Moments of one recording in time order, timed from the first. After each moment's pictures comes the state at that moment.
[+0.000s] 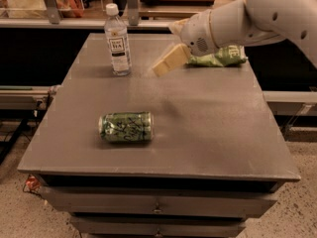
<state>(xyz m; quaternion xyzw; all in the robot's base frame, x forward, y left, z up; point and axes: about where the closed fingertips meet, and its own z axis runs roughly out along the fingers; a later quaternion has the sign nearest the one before) 0.622 -0.013 0.944 -0.54 0.67 0.25 0.45</state>
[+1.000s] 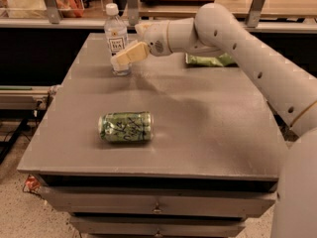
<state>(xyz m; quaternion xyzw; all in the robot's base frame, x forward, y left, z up) 0.706 0.089 0.917 -0.49 0.62 0.35 0.50</state>
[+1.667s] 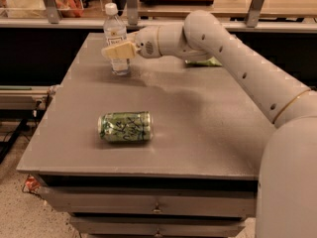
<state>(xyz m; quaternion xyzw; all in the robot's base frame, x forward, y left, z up) 0.718 0.119 0.903 -0.44 0.64 0.41 0.48</state>
